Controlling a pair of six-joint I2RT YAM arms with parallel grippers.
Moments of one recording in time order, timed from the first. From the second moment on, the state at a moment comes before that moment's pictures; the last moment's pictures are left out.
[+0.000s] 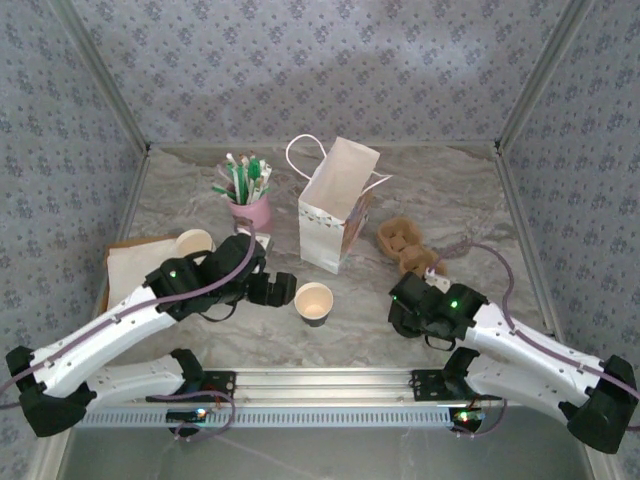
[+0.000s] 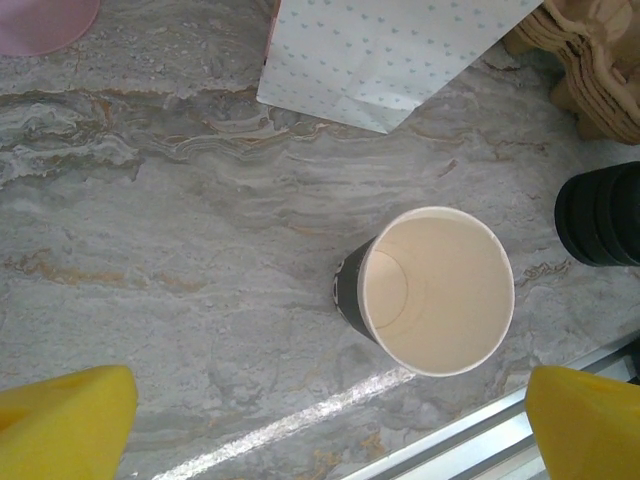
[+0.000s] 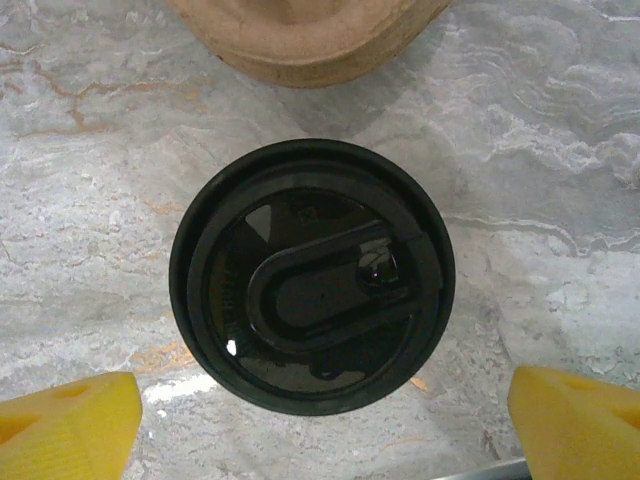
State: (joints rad) left arm -0.96 0.98 1.06 -0.99 -0.14 -0.65; right arm 0.85 0.86 0.65 -1.11 0.26 1.10
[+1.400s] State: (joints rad) left arm -1.21 1.14 1.05 -0.80 -0.16 -0.62; right arm 0.72 0.89 0.58 -0.98 0.17 1.00
